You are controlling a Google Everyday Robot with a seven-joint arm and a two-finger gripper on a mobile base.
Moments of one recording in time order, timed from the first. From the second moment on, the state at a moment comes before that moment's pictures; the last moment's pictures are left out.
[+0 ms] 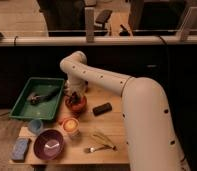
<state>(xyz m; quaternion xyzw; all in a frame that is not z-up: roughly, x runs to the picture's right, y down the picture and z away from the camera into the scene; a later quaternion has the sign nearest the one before) -0.120 0.037 0.847 -0.26 -0.21 -0.52 0.79</state>
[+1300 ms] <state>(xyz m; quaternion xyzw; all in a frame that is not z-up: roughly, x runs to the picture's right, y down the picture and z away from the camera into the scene) -0.114 0.037 0.841 -0.26 -0.22 -0.51 0.79</state>
